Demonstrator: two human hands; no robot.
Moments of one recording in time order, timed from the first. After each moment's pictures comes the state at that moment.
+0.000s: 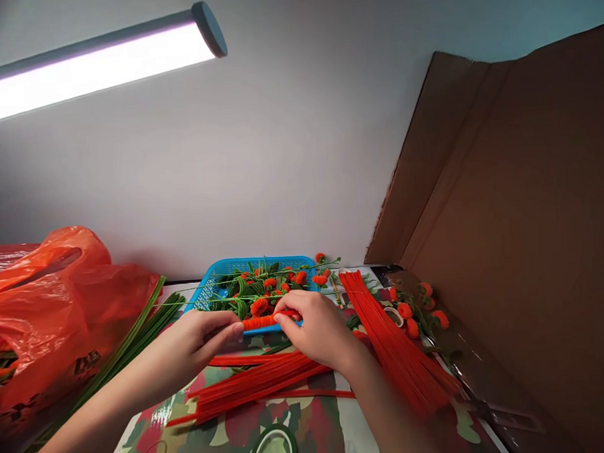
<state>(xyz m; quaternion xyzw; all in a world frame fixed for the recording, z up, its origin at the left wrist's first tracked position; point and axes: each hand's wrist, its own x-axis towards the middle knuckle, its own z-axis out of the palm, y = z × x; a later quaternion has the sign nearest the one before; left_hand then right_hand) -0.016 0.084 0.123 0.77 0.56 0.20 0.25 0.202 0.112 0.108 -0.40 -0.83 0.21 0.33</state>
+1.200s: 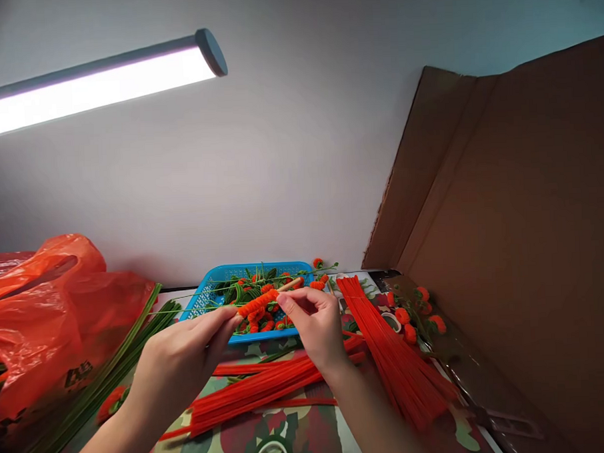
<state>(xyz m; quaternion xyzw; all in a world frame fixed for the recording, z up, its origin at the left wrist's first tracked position) -0.002 0.078 0.112 0.78 0.46 0.37 -0.23 0.185 0.113 0.102 -0.39 -0.57 0.38 0.61</state>
